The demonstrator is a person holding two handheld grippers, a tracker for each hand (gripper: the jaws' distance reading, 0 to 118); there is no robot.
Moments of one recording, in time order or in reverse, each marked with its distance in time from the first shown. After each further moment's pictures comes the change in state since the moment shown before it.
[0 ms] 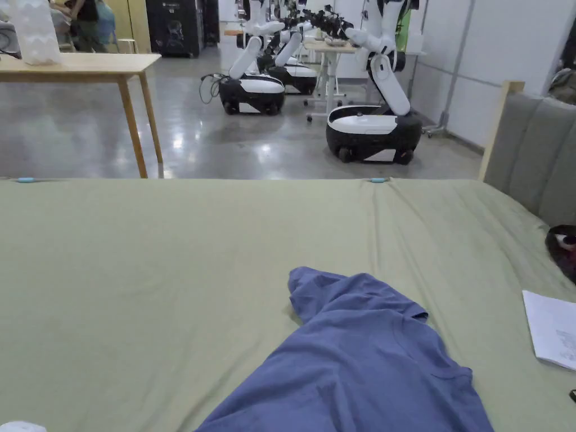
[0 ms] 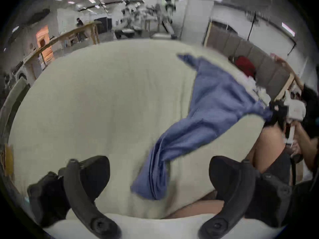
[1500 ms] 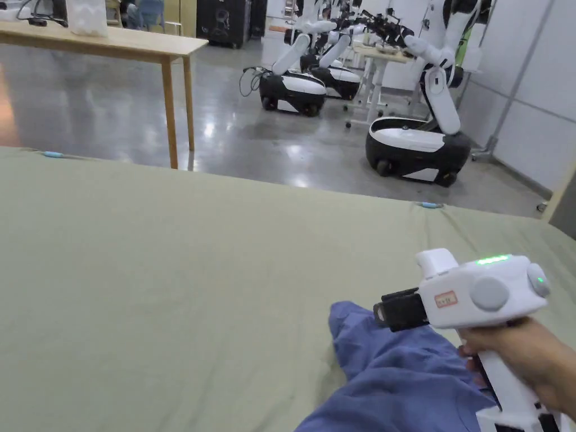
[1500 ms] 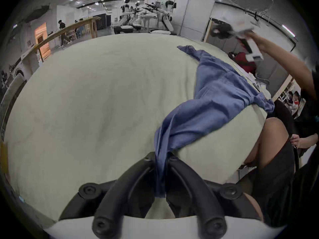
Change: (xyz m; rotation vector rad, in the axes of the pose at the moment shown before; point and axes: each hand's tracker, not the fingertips) left arm -0.021 -0.028 -0.040 -0.115 -0.036 -0.034; right arm -0.108 0.311 -0.332 -0.287 0.111 0.377
